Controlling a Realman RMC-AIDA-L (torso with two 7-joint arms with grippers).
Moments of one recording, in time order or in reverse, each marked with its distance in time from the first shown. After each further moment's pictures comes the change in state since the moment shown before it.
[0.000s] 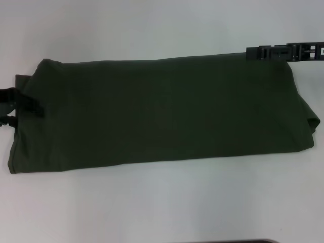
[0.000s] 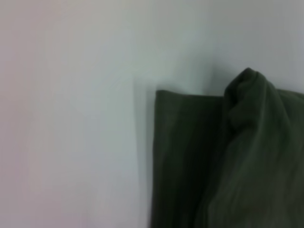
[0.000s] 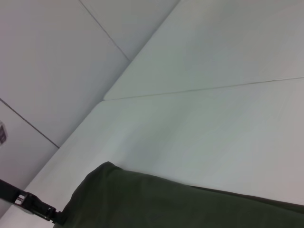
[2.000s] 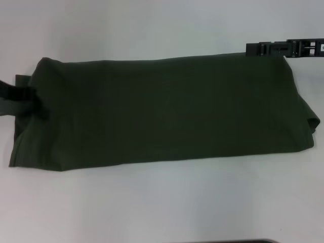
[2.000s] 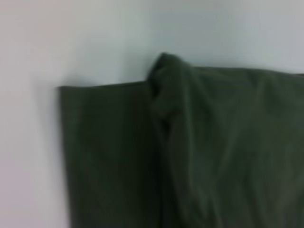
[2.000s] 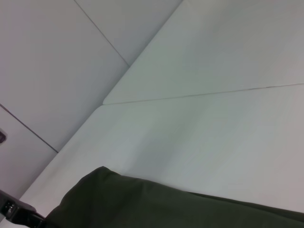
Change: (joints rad) left arm -0.021 -0.040 0.009 0.082 -0.028 0.113 0.094; right arm 0.007 -0.001 0.005 0.000 0.005 0.005 0.004
